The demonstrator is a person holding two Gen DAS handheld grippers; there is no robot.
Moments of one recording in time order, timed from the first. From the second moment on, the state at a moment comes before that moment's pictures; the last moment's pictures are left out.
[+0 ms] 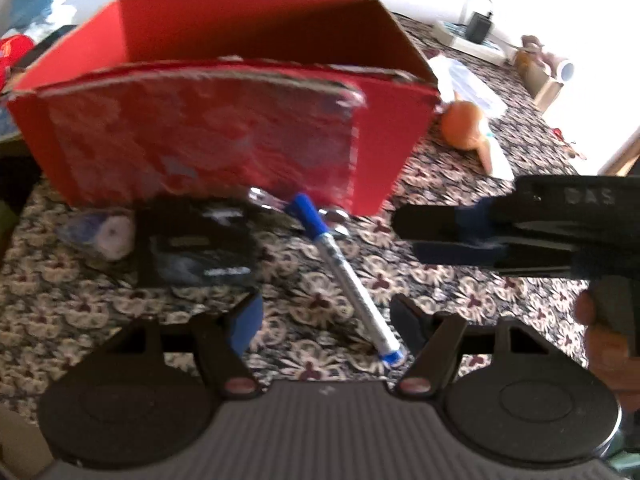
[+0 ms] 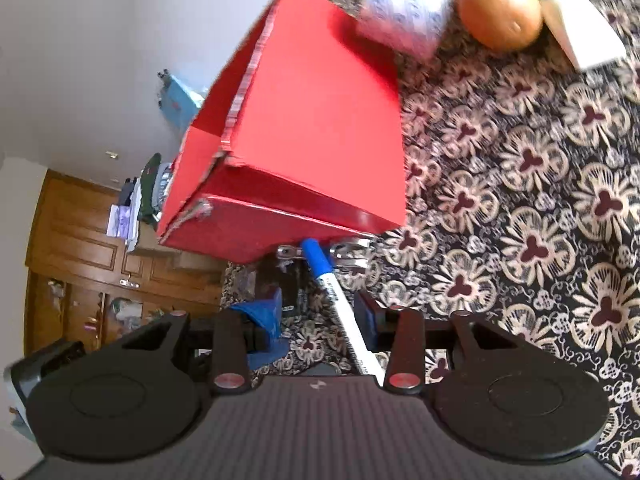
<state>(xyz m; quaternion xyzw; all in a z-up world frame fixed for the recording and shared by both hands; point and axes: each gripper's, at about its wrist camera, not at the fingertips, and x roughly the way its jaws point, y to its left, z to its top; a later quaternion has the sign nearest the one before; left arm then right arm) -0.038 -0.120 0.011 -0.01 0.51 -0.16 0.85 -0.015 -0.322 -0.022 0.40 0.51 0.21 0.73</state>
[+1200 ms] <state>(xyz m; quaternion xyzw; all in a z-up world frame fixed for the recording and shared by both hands) -0.018 -0.132 -0.022 -0.02 0.51 -0.20 0.84 0.009 -0.280 -0.046 0.34 0.51 0.28 0.74</state>
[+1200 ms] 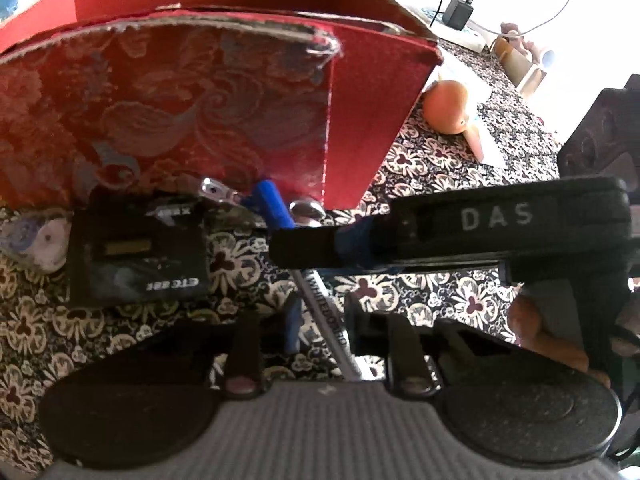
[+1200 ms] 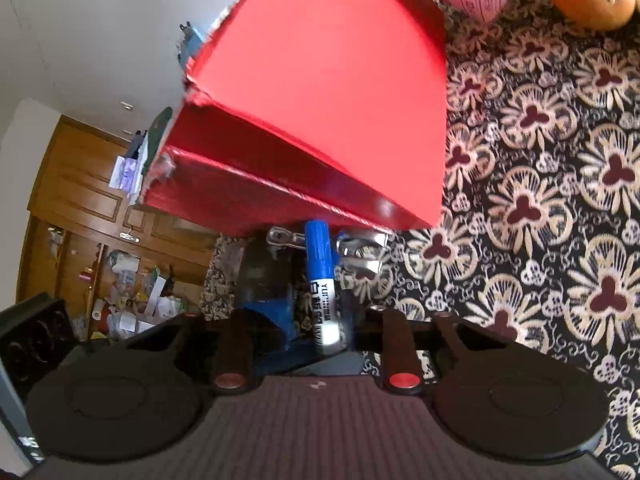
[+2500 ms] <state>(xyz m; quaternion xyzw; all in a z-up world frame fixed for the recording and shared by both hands) 0.073 -0.121 0.124 0.02 0.36 -0.33 0.87 0.112 -0.268 0.099 0.21 0.44 0.23 0.84</state>
